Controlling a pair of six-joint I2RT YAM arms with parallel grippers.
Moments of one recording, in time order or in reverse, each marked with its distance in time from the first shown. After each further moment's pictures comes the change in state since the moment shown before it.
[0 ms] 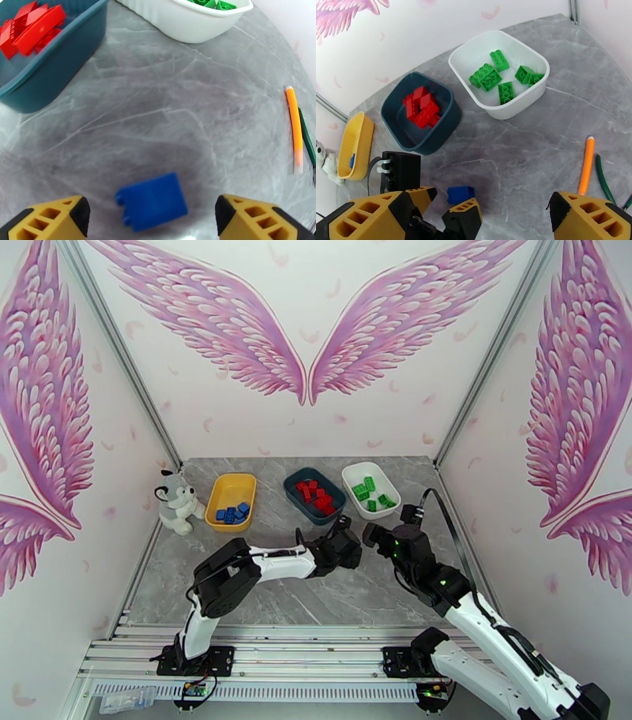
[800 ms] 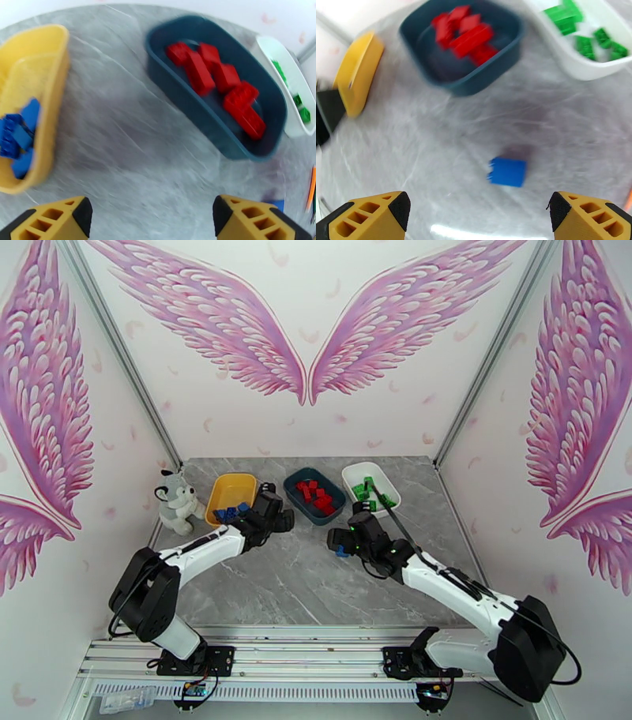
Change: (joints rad) left arm 0.392 -0.478 -0.383 -0.037 0.096 0.072; right arm 0.099 0.362 0.104 0.067 -0.112 -0.048
